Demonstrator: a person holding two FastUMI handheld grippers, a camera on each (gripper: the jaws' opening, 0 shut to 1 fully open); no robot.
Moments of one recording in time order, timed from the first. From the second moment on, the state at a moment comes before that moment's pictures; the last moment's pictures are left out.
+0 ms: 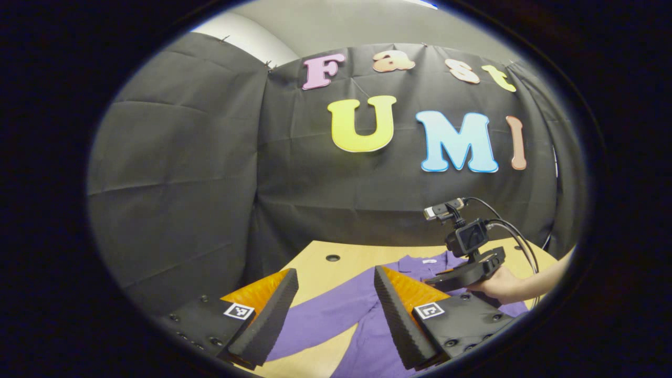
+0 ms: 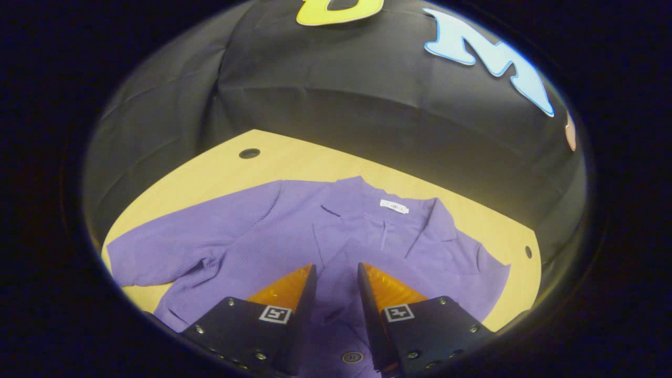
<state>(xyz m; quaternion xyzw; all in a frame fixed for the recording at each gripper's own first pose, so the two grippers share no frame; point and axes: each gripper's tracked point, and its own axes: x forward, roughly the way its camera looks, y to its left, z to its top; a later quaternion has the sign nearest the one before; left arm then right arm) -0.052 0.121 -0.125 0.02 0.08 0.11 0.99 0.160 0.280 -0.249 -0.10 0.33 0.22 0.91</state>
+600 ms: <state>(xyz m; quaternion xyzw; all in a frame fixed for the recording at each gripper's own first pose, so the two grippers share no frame) -0.043 0.124 -0.136 0.01 0.09 0.13 0.99 0.134 0.229 -0.130 -0.04 0.22 0.22 0.95</state>
